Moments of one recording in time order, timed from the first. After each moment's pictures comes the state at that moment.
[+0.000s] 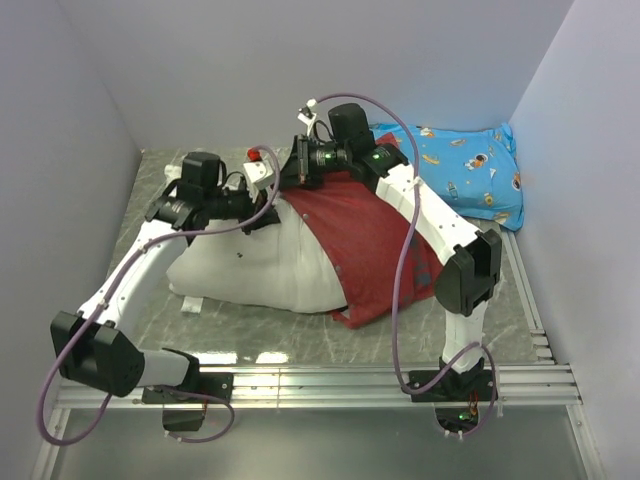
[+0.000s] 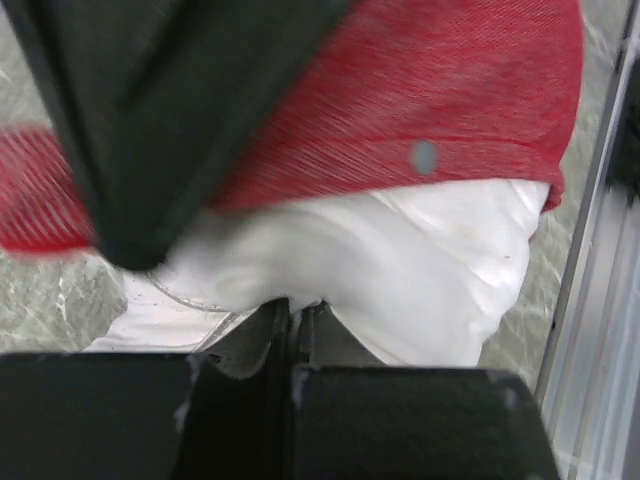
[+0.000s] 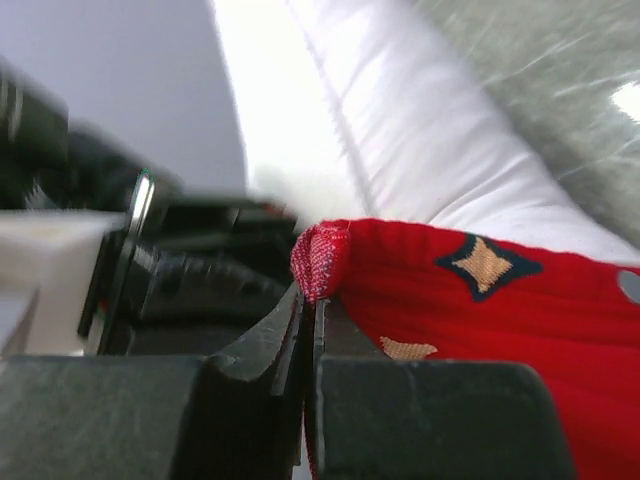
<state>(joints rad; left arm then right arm) -0.31 1.34 1.28 -0.56 0.80 0.40 0.61 1.92 1.97 -0.51 -0.75 0.64</state>
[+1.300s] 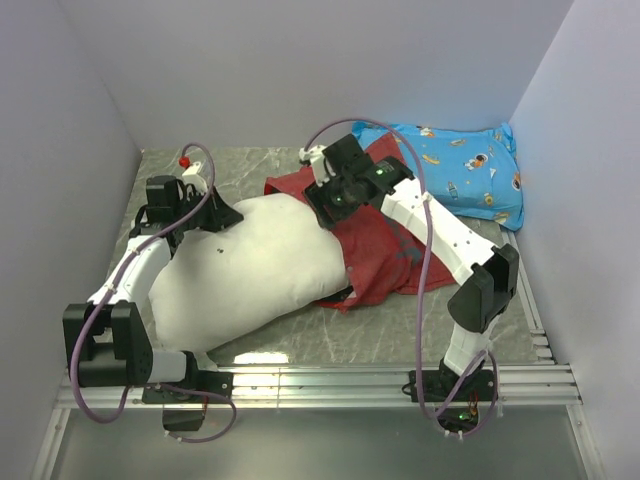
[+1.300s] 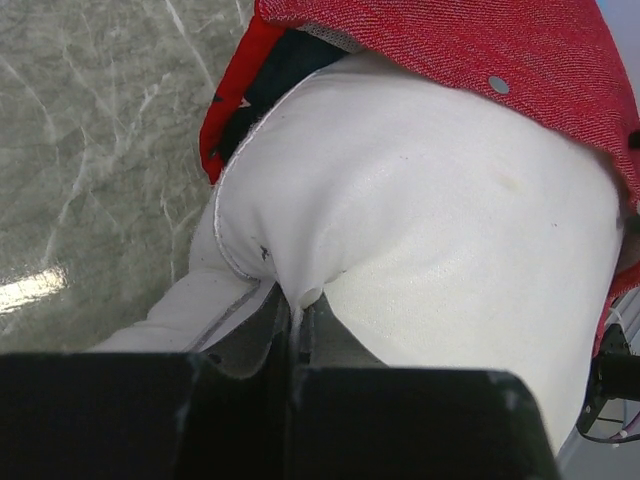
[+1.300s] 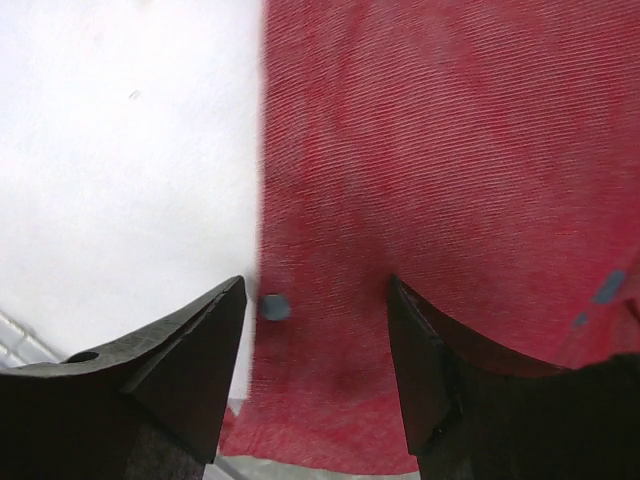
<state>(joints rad) 0.03 1.34 0.92 -0.13 0.70 -0.23 0.68 1.78 1.85 -0.97 -0.07 -0.08</state>
